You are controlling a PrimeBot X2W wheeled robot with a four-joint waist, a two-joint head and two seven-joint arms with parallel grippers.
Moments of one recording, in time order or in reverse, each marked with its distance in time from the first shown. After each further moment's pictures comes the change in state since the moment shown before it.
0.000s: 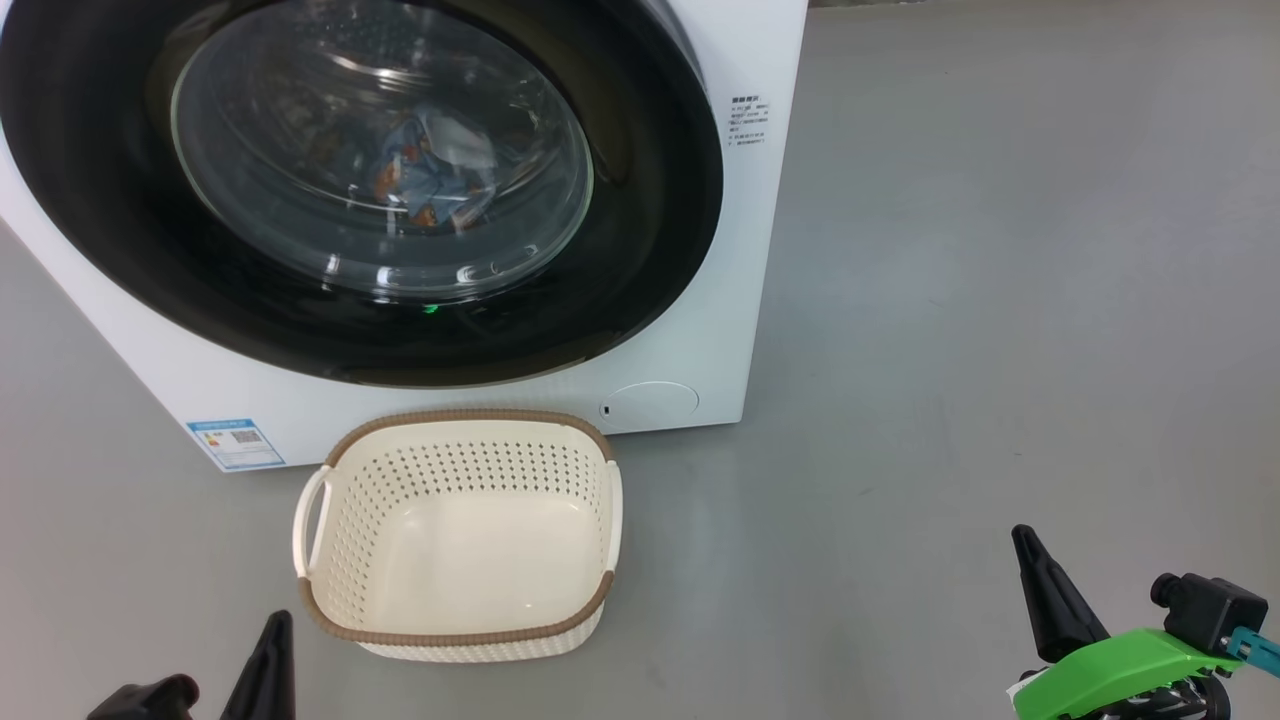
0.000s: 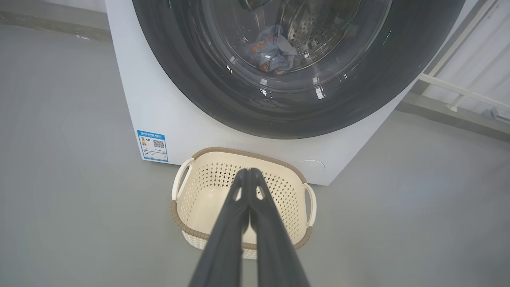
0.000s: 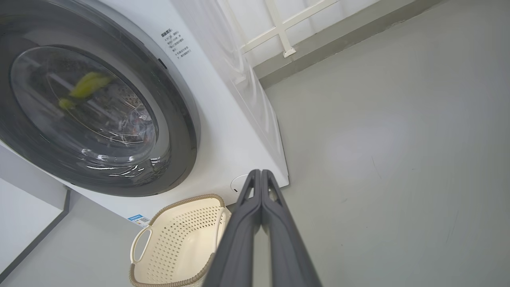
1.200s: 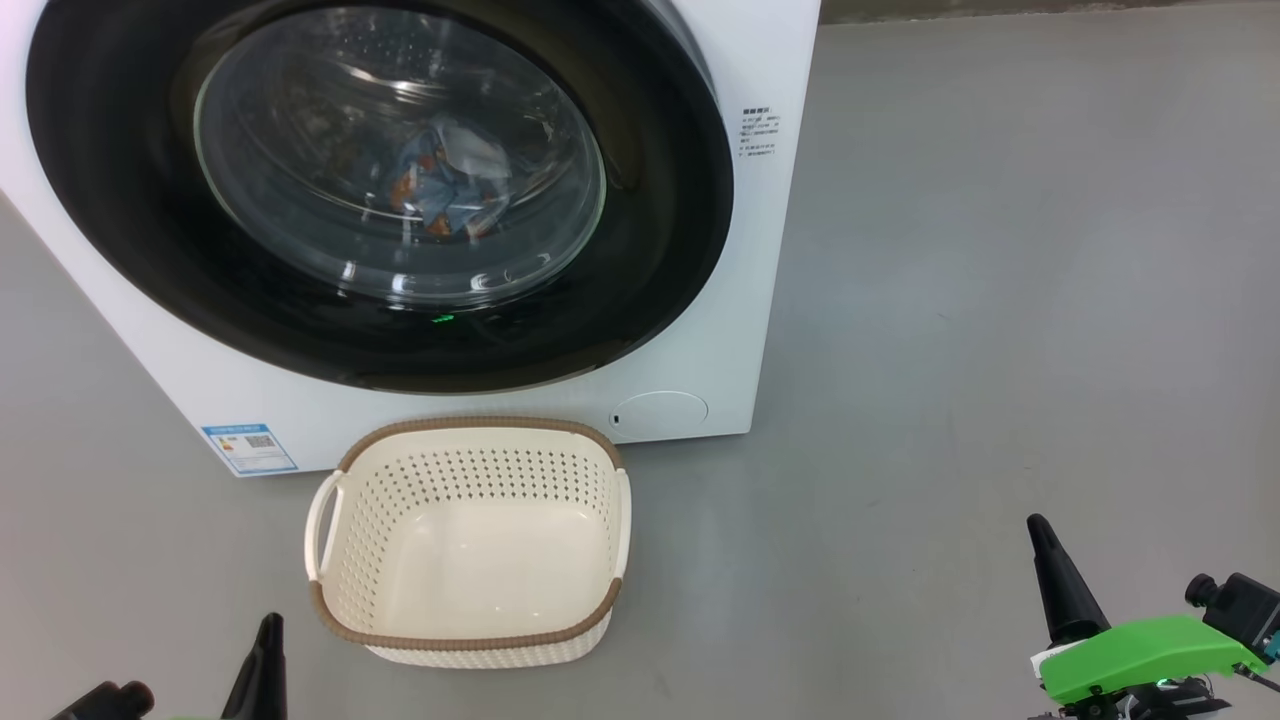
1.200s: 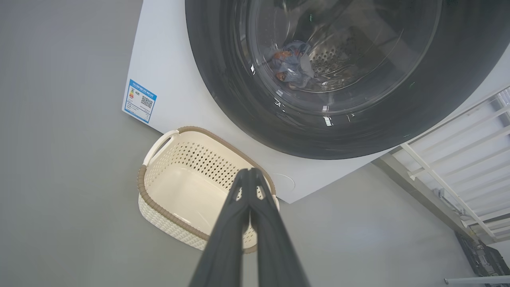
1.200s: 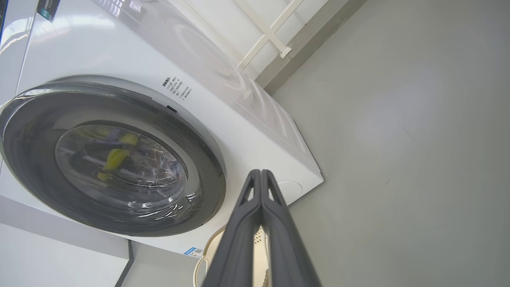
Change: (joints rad) left arm -0.010 -0.032 0.046 -0.010 -0.362 0.000 0.105; right arm 0.001 0.042 -0.066 -0.044 0.291 0.000 0.105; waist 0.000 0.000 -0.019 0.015
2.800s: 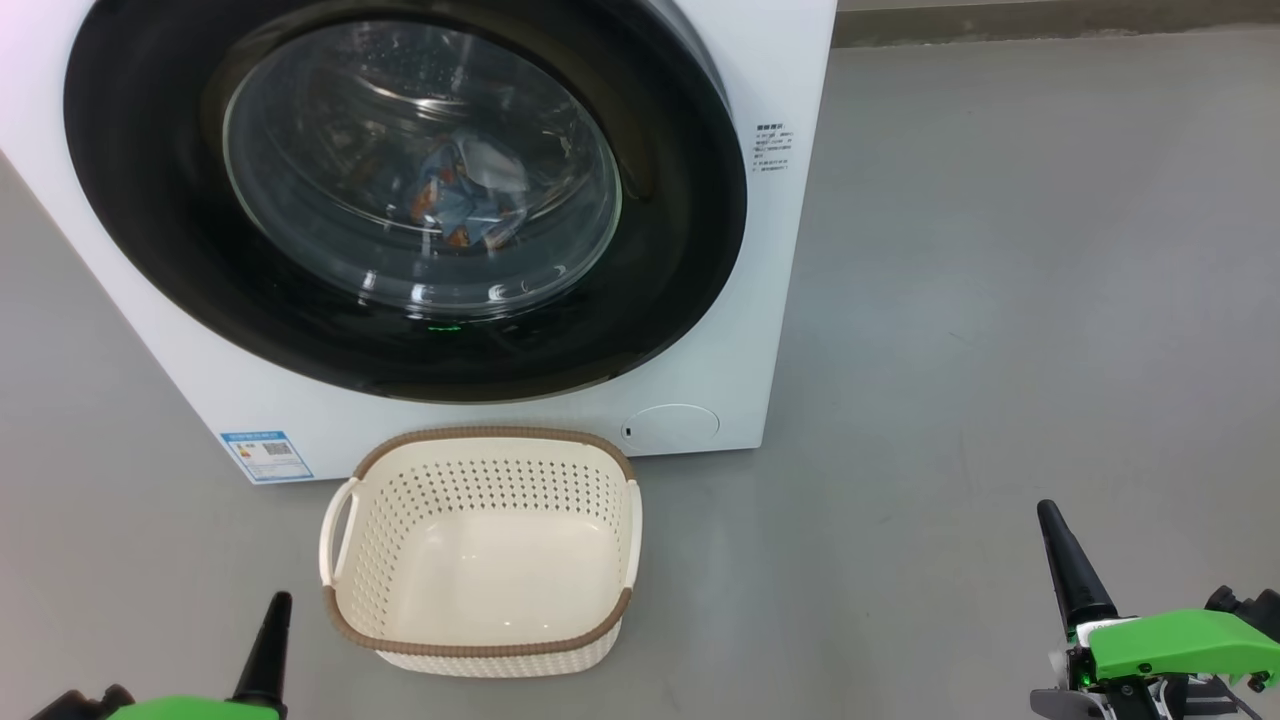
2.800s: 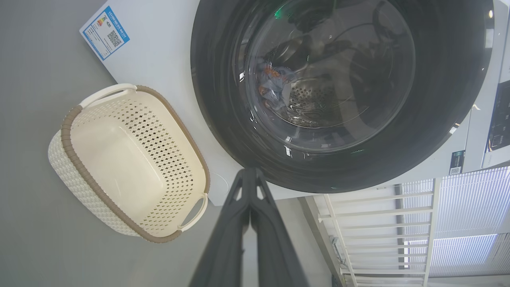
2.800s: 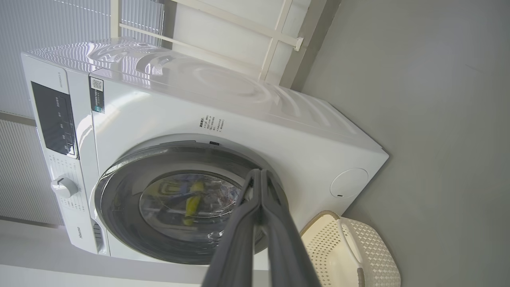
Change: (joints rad) left arm -0.030 -0.043 0.062 -0.020 -0.463 0.000 0.140; right arm 0.001 0.060 -0.091 -0.058 0.375 0.000 0.141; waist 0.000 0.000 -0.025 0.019
